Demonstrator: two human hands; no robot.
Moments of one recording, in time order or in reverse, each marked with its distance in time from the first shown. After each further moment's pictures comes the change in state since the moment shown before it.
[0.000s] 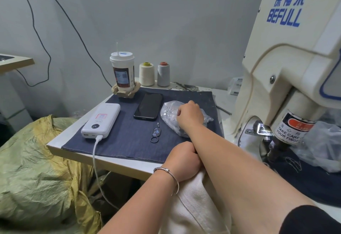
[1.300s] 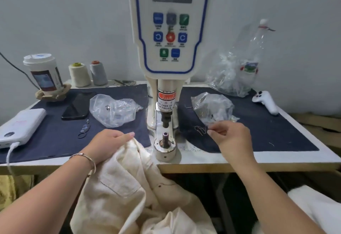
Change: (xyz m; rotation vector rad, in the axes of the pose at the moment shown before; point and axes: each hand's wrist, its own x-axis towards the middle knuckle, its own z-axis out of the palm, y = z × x) left_hand -0.005 0.012 0.008 -0.059 0.038 -0.097; right_hand -0.225 0.230 -0.147 0.460 0.378 0.241
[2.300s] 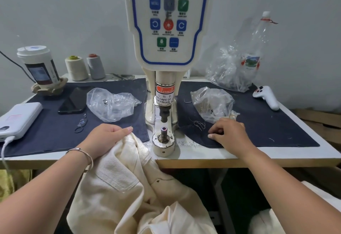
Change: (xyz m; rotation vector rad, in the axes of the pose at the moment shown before) left_hand 0.001 -0.006 0.000 -0.053 -0.002 -0.023; right_hand 0.033 0.049 0.009 -0.339 -0.308 -0.135
